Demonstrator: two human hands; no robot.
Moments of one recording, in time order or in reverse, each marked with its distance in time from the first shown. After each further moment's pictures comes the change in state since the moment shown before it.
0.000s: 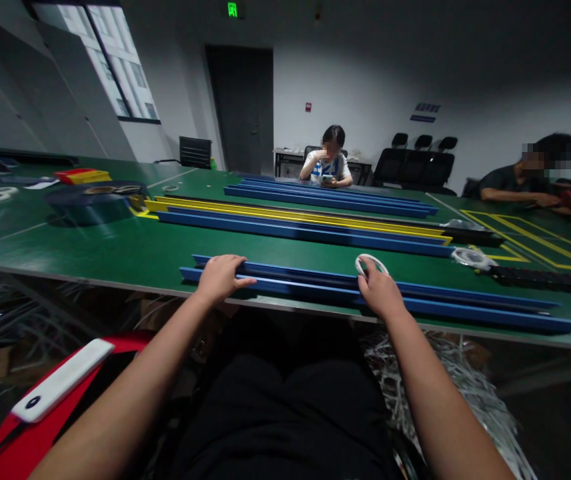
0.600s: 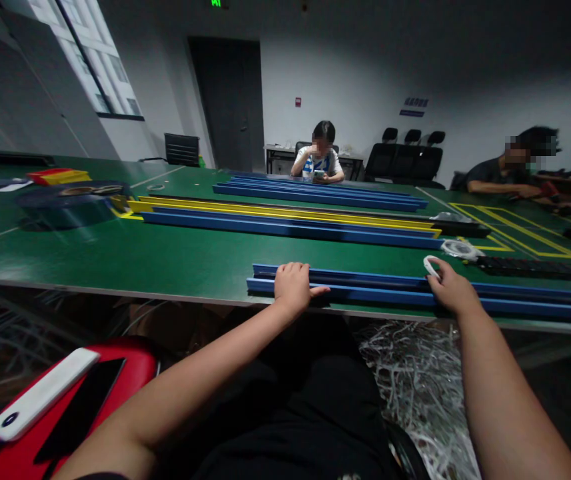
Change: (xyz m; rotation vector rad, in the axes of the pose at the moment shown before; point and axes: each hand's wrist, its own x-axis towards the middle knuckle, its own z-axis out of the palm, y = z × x) left_hand 0.026 0.188 0.051 -0.177 0.101 0.089; right_hand -0.027 0.194 -0.033 0.025 0.023 0.351
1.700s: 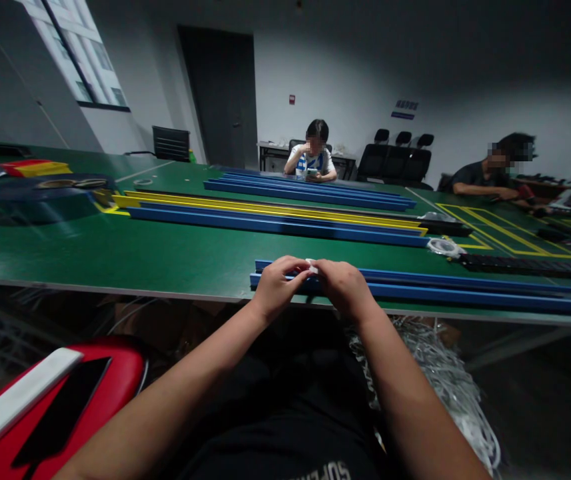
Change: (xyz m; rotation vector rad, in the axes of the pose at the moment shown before) left_hand -0.018 0.009 -0.058 -0.839 0.172 0.089; right_hand -0.078 -0.259 -0.016 0.056 0.017 -0.784
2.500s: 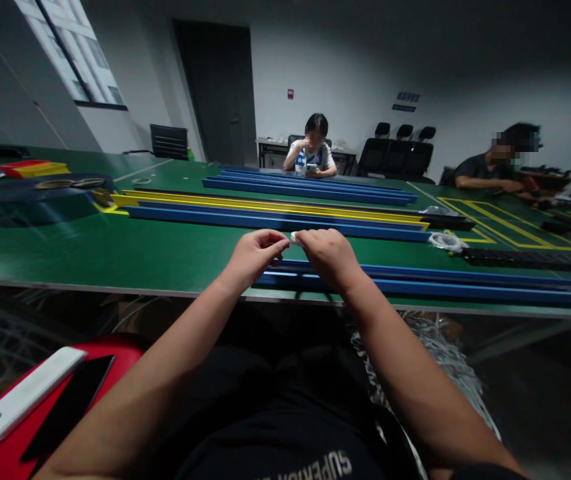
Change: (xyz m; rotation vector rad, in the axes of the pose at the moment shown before) left_hand 0.037 0.011 -0.050 -0.240 -0.037 -0.343; right_hand 0.060 -0.008 -0.013 -0.190 0.036 -0.106
